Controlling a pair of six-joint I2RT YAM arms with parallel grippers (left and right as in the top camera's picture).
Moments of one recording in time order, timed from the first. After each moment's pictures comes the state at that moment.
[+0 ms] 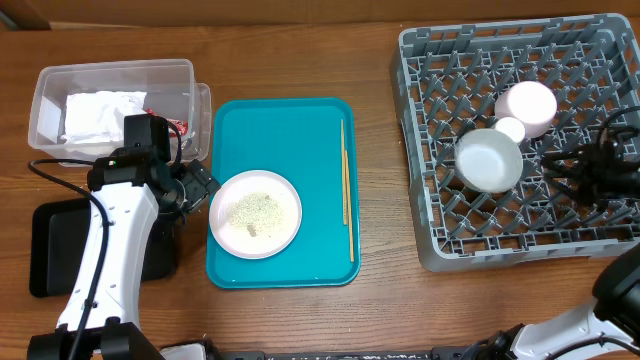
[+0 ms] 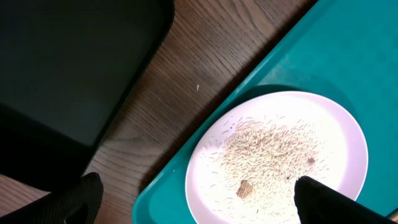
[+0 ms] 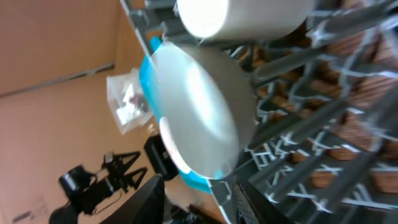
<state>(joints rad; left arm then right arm) 0.11 1.46 1.11 -1.03 -0.01 -0.66 -0.70 1.86 1.52 -1.55 -0.93 -0.25</state>
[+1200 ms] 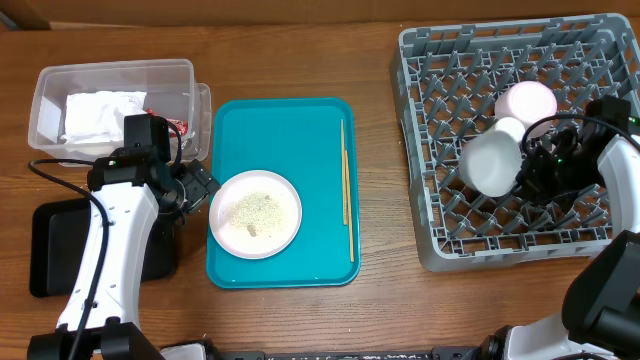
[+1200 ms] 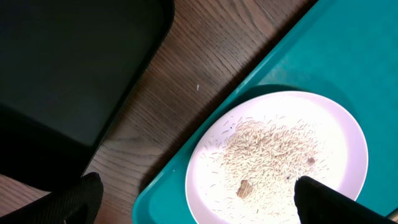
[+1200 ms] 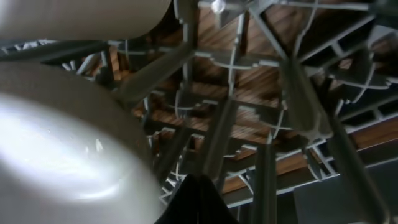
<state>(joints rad) 0.11 1.46 1.11 -1.03 -0.01 -0.66 -0.37 1.72 1.32 -1.19 -0.30 0.26</state>
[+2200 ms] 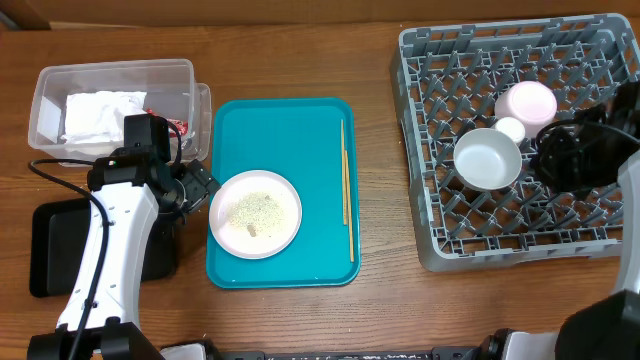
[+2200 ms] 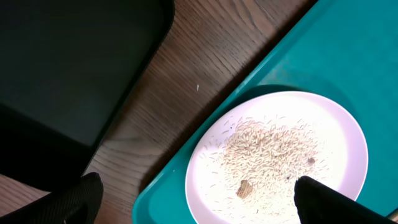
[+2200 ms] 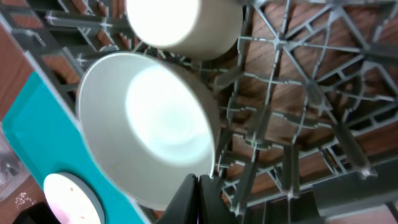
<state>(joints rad) 0.11 1.46 1.11 -1.03 -0.01 -0.66 -0.37 1.56 1.40 -1.22 -0.37 0.27</state>
